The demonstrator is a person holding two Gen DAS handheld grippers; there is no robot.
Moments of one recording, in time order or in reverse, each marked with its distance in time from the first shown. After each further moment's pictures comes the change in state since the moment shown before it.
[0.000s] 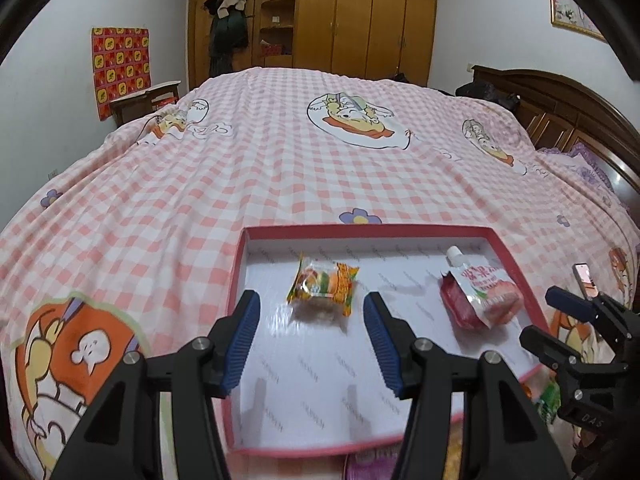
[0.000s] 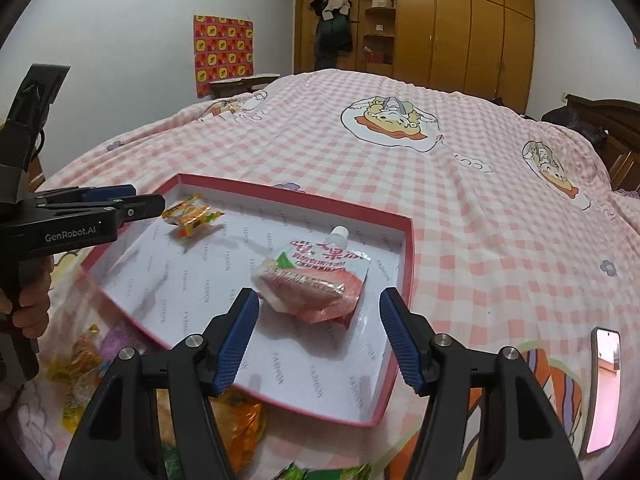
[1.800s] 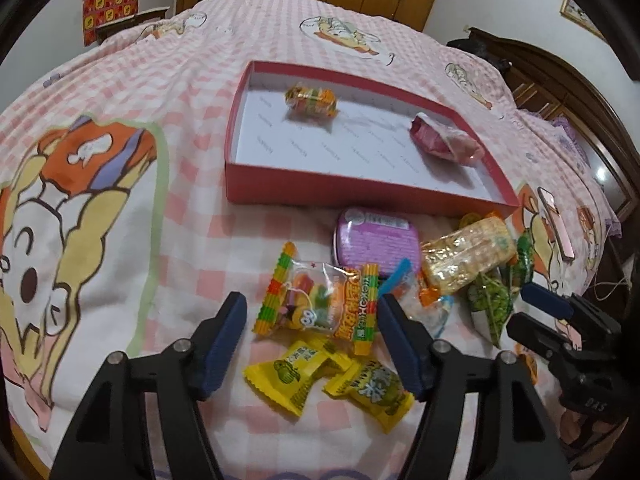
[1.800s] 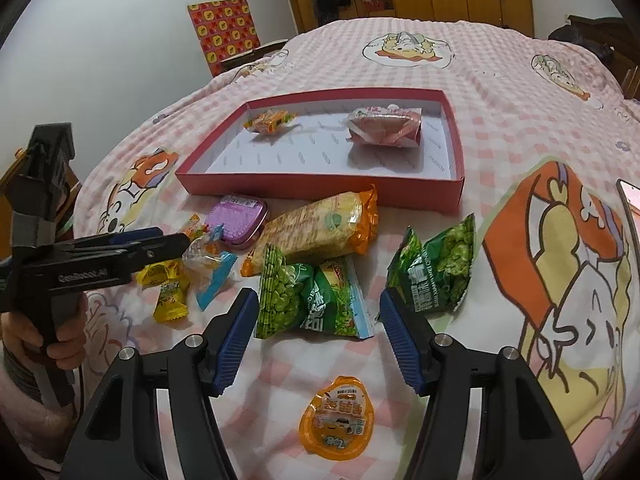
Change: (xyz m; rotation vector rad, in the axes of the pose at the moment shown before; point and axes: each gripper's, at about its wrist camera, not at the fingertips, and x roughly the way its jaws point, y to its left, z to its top) left arm -0.042 0.009 -0.115 -0.081 0.257 -0.116; right arm -0.057 0.041 -0.088 0.167 0.169 0.151
